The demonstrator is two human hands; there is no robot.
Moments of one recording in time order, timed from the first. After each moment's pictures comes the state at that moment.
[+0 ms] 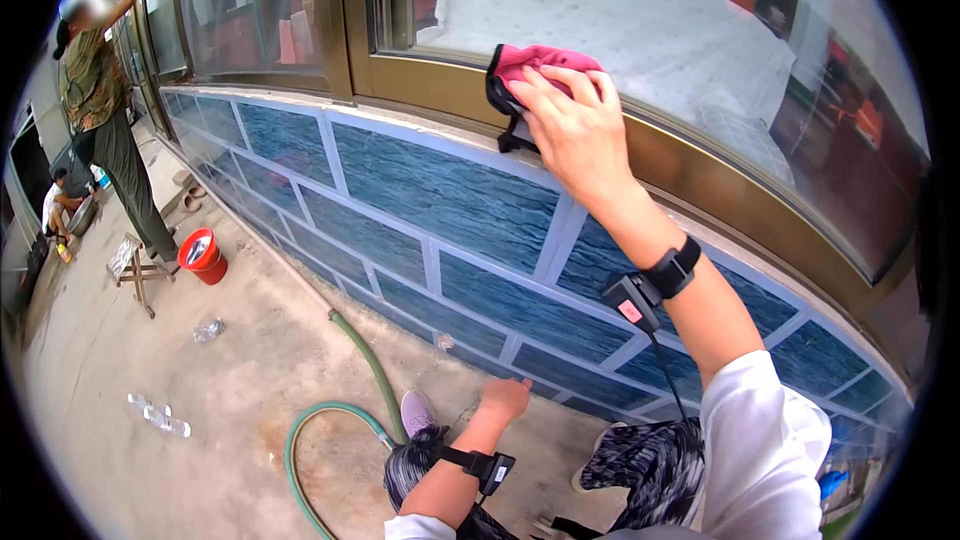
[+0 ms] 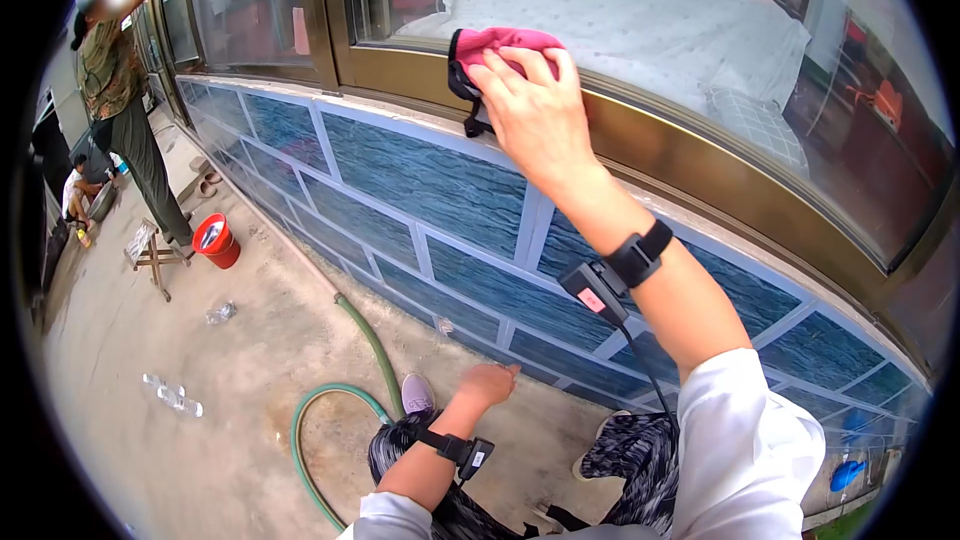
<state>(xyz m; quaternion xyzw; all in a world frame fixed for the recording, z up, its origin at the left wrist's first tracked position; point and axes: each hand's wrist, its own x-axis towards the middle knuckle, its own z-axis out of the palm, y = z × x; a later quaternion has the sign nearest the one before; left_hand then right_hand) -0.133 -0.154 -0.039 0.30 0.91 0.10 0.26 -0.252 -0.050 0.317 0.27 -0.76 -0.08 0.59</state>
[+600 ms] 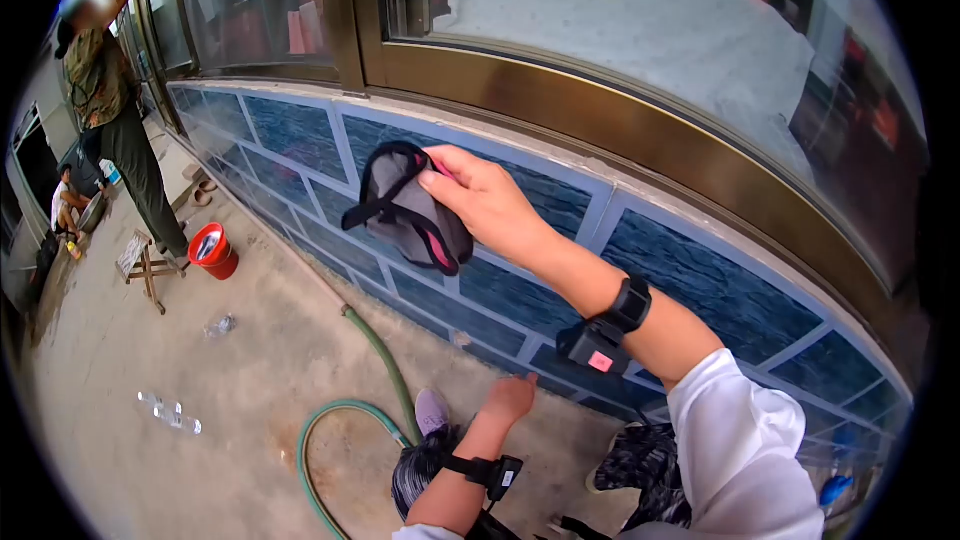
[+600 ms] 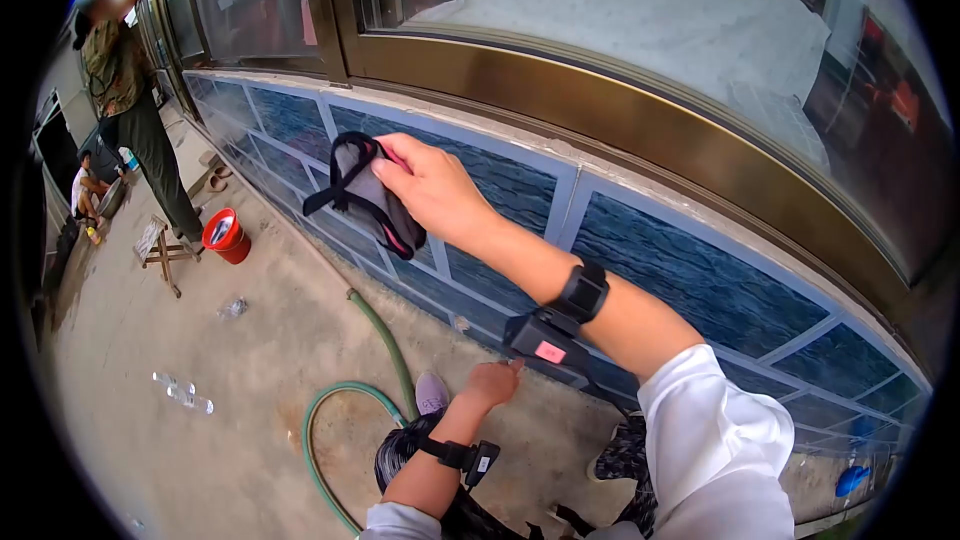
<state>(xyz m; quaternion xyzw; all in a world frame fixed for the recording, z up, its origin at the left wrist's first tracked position) -0.142 -0.175 -0.047 0.26 0.93 0.12 0.24 -0.261 -0.151 0.248 0.30 -0.74 0.60 0.05</state>
